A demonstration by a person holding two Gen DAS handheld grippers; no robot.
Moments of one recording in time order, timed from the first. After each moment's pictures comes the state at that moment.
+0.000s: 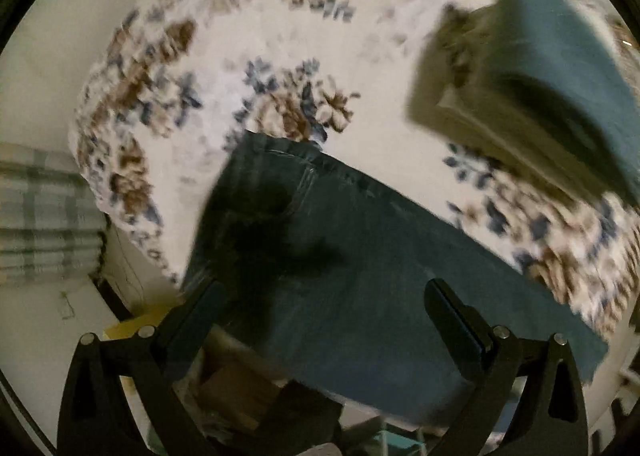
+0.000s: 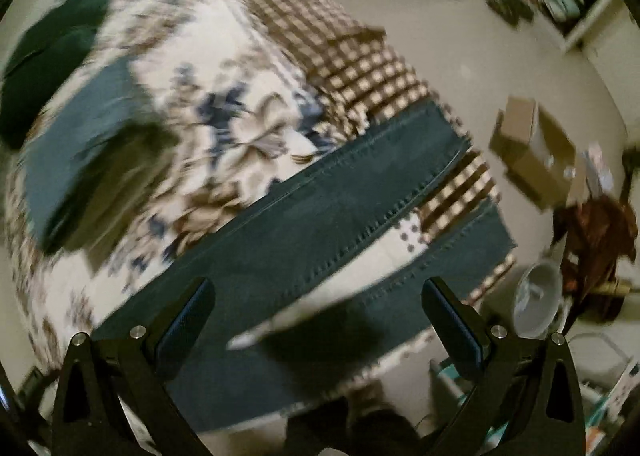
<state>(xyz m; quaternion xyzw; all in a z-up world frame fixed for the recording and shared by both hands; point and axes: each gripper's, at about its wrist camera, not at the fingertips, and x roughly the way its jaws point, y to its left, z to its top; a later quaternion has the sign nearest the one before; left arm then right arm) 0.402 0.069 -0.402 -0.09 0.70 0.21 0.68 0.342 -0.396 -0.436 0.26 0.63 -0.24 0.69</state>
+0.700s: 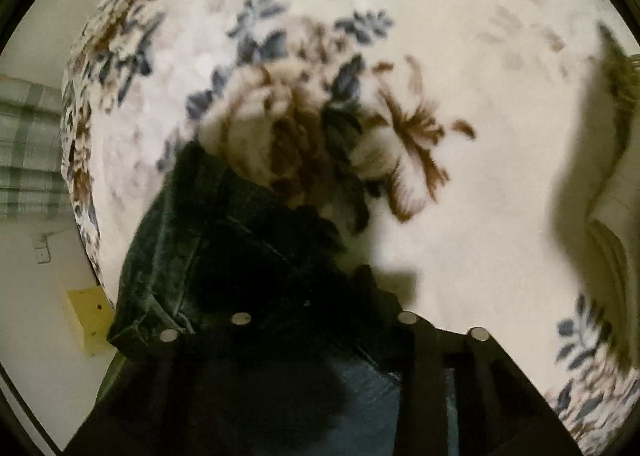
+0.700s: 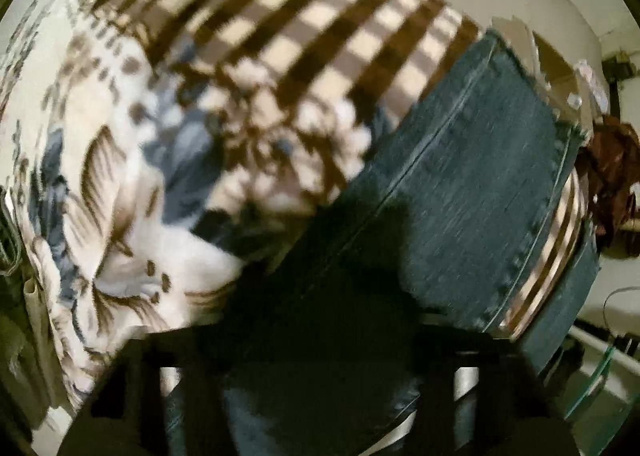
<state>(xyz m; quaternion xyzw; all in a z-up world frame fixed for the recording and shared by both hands) 0.443 0.117 -0.508 -0.16 0.68 0.31 0.65 0.430 -0.489 -0.657 0.32 0.65 -0.33 0.61</state>
